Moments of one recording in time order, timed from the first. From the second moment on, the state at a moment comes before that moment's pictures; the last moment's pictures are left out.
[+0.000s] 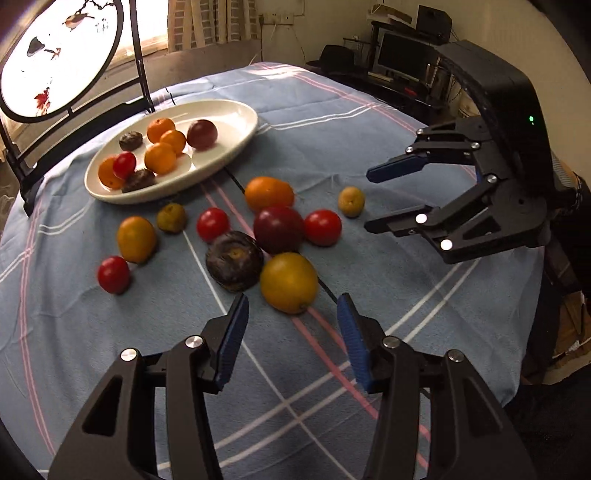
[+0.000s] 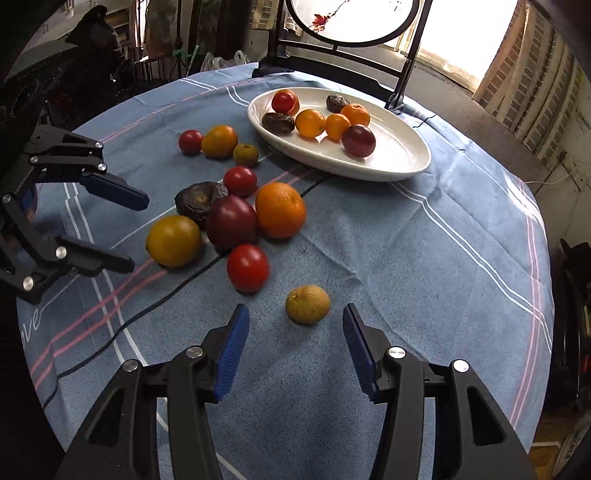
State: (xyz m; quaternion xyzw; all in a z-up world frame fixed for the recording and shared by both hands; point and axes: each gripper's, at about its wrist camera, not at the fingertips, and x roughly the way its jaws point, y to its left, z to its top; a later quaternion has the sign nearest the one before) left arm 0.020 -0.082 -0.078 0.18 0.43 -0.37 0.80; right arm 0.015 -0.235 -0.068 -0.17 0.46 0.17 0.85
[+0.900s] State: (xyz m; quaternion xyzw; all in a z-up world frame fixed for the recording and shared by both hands) left arm 0.060 -0.066 -0.033 0.14 0.38 -0.34 0.85; right arm 0.035 -0.220 -0.030 -0.19 0.42 0.18 0.87
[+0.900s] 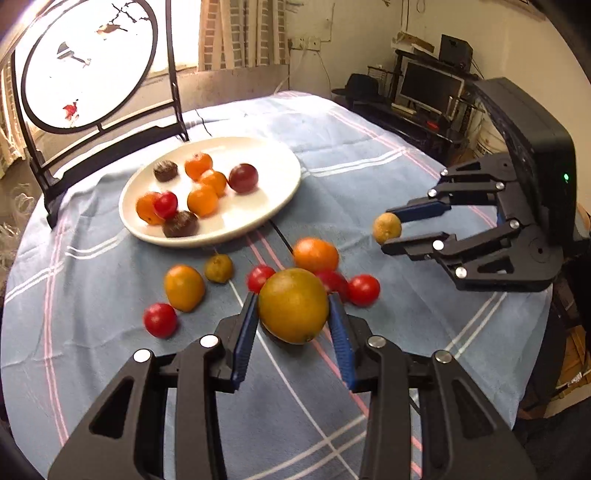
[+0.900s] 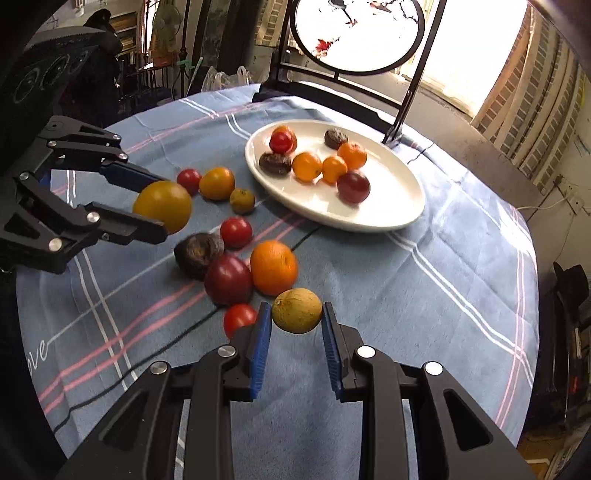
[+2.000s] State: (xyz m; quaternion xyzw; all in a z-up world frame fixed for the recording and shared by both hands) left arm 0.222 -0.073 -0.021 0.08 0.34 -0.12 0.93; right arm 0.190 -0.204 -0.010 0.01 0.38 0.09 0.92
